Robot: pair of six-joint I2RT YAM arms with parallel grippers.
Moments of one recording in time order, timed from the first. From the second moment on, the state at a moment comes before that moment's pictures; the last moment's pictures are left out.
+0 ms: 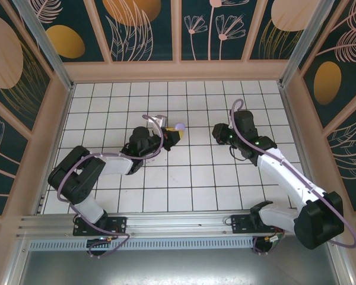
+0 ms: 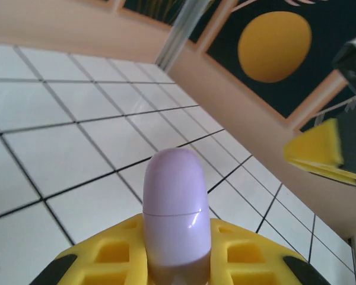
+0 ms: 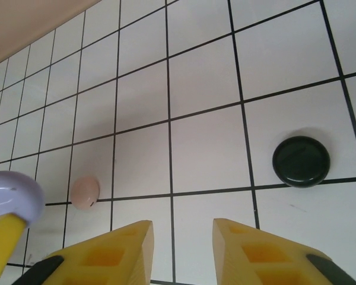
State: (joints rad) left arm -0.62 1.68 0.64 0.88 0.34 -0.57; right arm 0.44 1.14 0.86 -0.39 -0.05 0.63
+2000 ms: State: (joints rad) left arm -0.64 1.95 1.02 0.20 0.05 -0.57; right arm 0.37 1.08 0.84 -0.38 -0.08 0.62
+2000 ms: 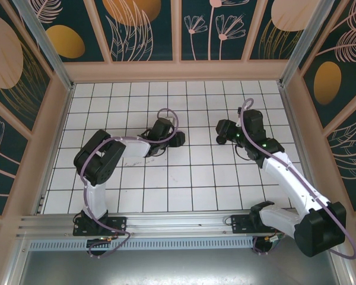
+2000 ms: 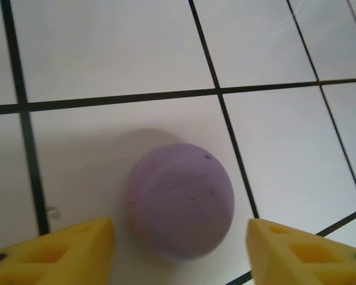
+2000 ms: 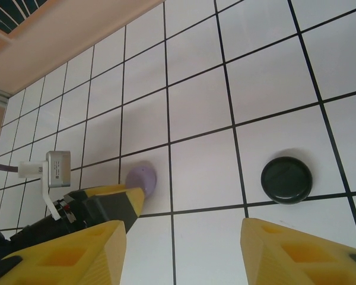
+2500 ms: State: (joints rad) left arm -0.61 1.56 1.04 0.07 -0.13 -0.39; right arm 0.35 1.03 0.86 -0.41 -0.06 0.59
